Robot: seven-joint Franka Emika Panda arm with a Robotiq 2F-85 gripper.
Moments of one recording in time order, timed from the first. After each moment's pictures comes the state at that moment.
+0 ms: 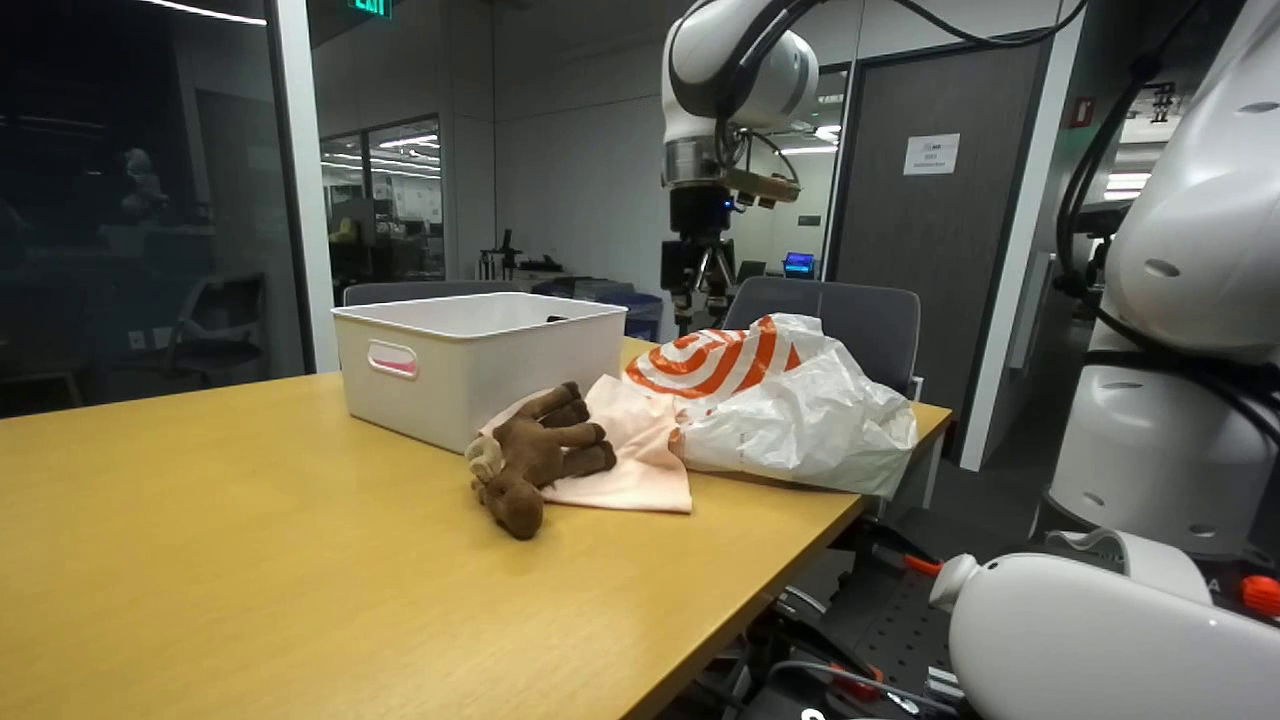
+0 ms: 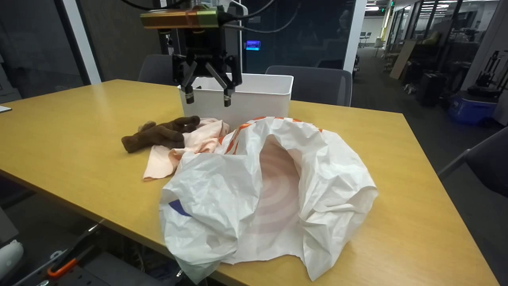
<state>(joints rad) 0.01 -0.22 -0.02 -2.41 -0.07 2.12 -0.13</state>
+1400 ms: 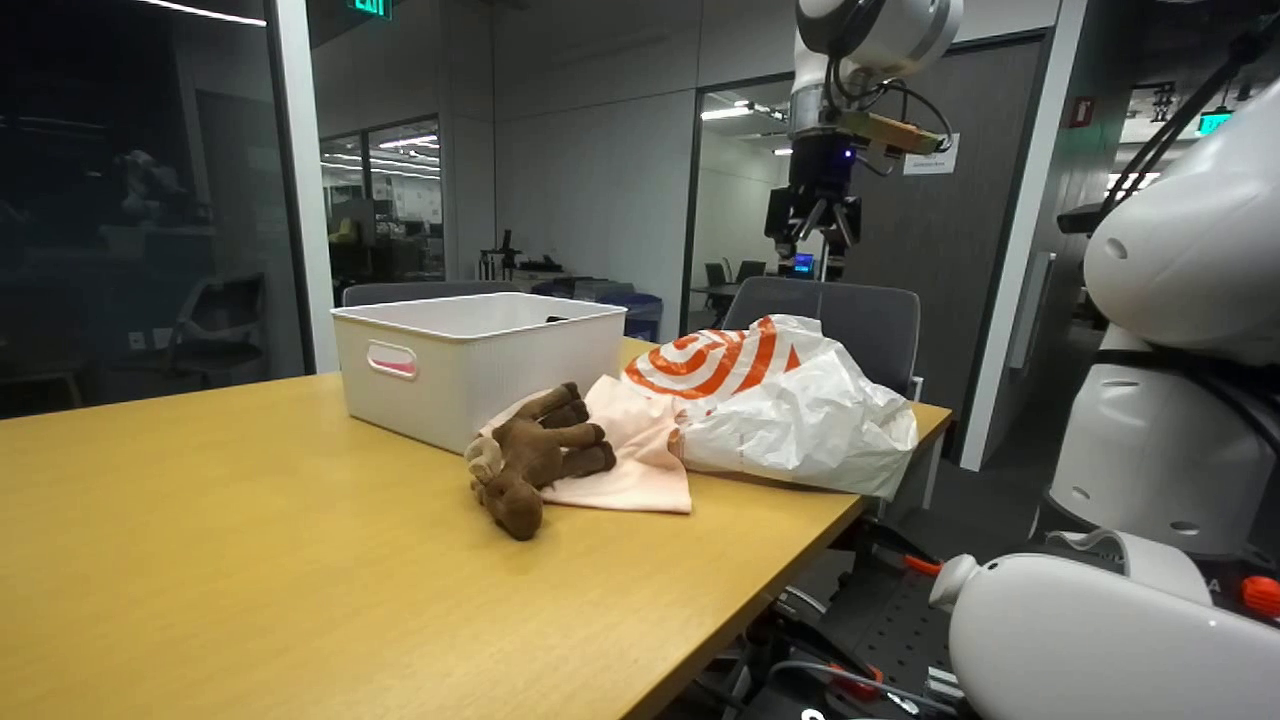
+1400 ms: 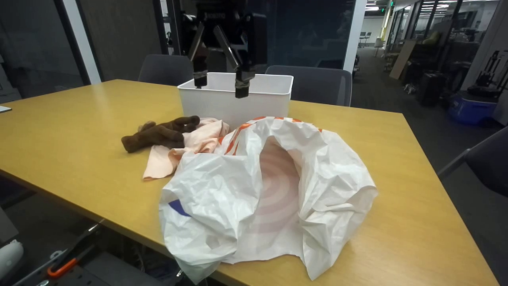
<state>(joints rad) -0.17 -0.56 -0.13 -2.54 -0.08 1.93 -0.02</state>
